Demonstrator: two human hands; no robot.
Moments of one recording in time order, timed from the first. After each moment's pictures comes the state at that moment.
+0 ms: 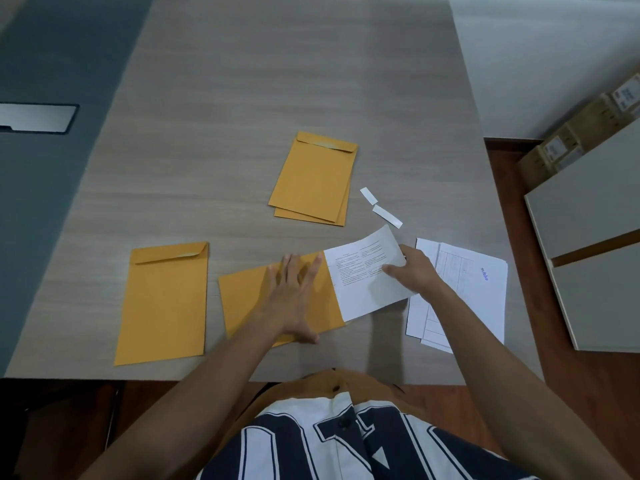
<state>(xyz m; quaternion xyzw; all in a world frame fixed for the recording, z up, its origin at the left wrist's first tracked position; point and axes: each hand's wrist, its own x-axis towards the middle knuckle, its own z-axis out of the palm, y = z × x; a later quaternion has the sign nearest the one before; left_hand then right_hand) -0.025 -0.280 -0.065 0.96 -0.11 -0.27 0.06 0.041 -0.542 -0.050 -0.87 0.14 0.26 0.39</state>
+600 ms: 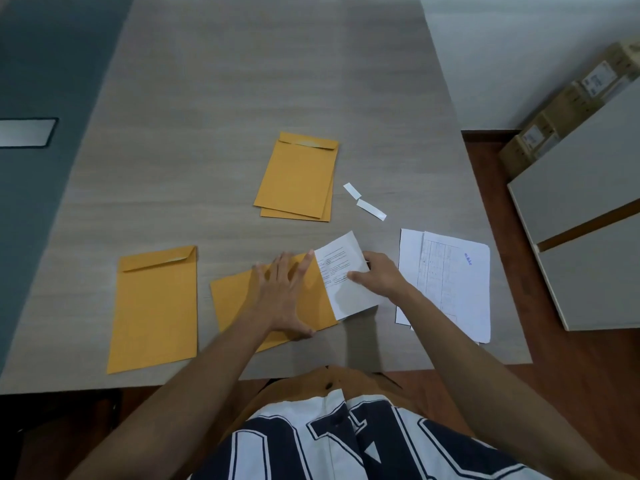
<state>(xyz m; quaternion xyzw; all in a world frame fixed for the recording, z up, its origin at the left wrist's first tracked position) -0.026 -0.280 -0.066 0.97 -0.15 -0.21 0.01 0.012 -0.507 -0.041 -0.87 0.07 0.27 0.41</state>
